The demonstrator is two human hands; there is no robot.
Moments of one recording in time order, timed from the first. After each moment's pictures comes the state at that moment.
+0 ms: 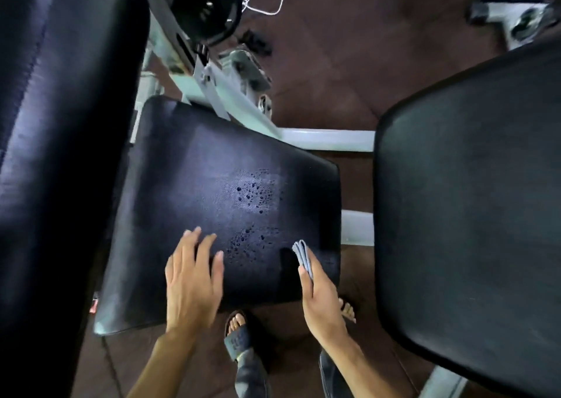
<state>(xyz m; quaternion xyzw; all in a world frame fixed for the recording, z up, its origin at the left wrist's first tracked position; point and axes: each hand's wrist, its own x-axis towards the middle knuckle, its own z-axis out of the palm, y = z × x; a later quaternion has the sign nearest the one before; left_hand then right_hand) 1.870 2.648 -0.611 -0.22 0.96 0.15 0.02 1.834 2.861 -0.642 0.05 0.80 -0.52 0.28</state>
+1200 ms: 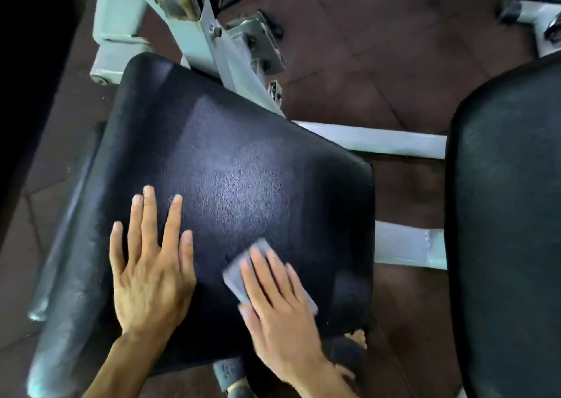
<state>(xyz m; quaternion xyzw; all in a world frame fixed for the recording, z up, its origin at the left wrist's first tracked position) 1.842 2.587 -0.660 -0.25 0.97 0.00 -0.03 1.845 2.781 -0.710 -0.34 0.91 -0.21 0.09</state>
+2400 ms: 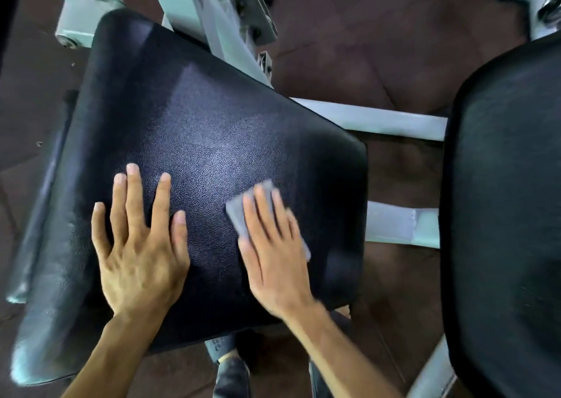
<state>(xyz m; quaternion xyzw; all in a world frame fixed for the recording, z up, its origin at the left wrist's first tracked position) 1.841 2.589 -0.659 -0.25 0.97 0.02 -0.03 1.795 2.759 -0.708 -0.28 0.93 -0.23 0.11</state>
